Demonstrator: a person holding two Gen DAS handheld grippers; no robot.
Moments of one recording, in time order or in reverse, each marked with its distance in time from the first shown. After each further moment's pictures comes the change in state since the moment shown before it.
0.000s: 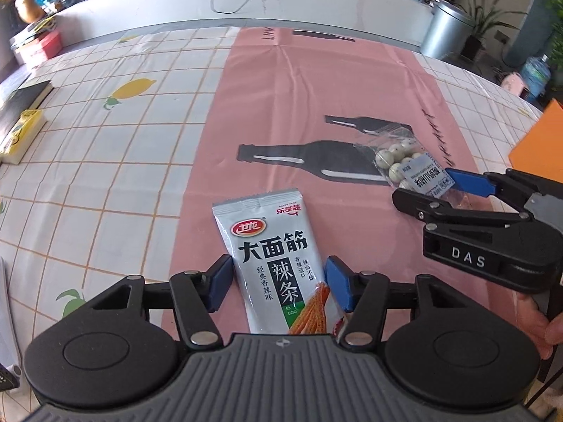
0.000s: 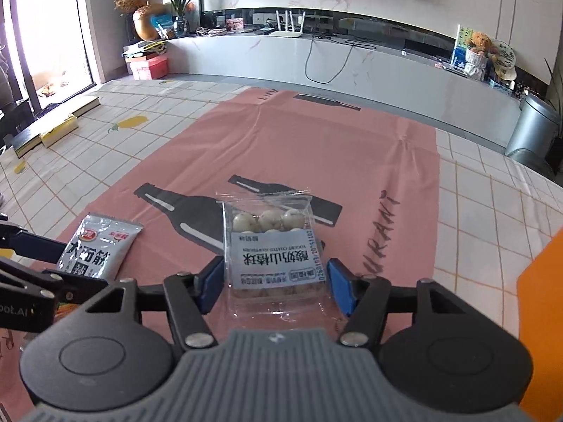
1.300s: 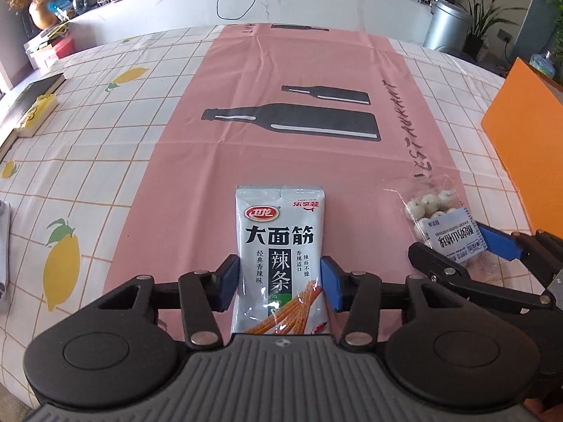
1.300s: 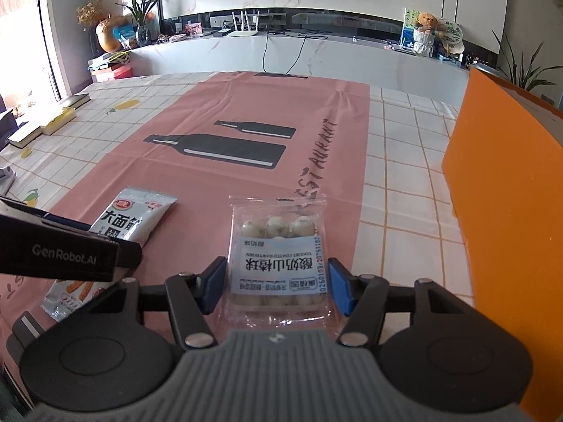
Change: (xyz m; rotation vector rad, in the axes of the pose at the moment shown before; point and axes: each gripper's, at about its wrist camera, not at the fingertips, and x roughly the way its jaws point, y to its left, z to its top) left arm -0.022 -0.053 -0.051 -0.036 -0.039 0.059; right arm -0.083 0.008 -0.084 0.105 -0.001 -0.098
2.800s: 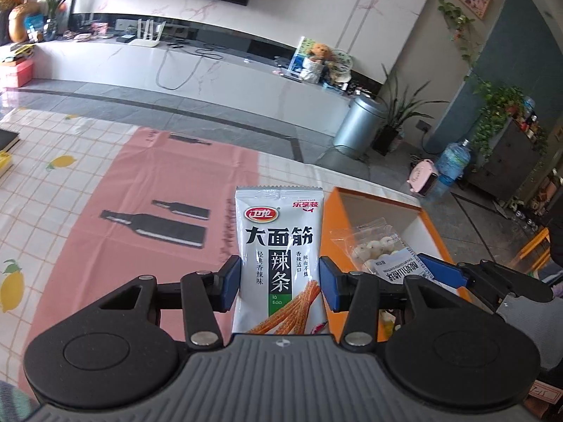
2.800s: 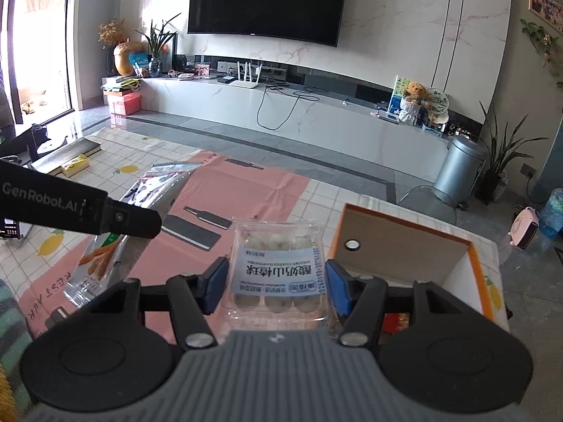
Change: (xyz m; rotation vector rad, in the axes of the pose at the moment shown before) left arm -0.151 -0.099 0.038 -0.086 -0.257 -0.308; right arm -0.182 -0.093 0.064 -0.140 -0.145 -0.044
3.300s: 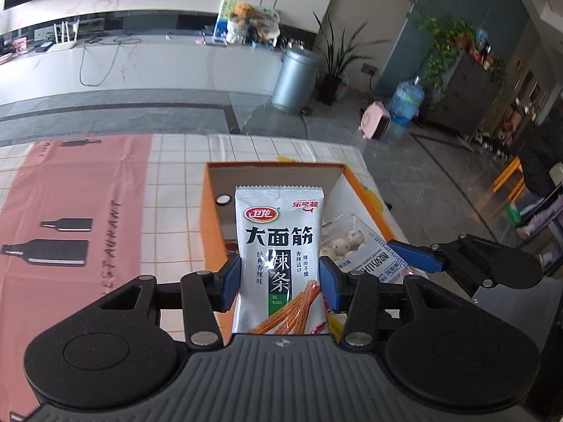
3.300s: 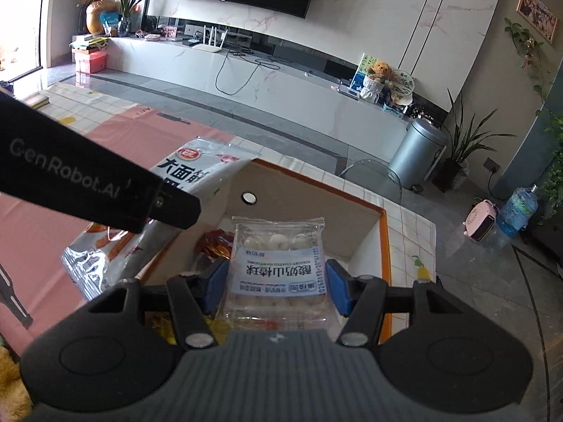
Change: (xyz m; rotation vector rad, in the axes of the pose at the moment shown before) left arm 0.095 -0.115 0.004 0.192 0.153 -0.098; right arm 0.016 -0.106 -0.030 -0.074 0.123 -0.131
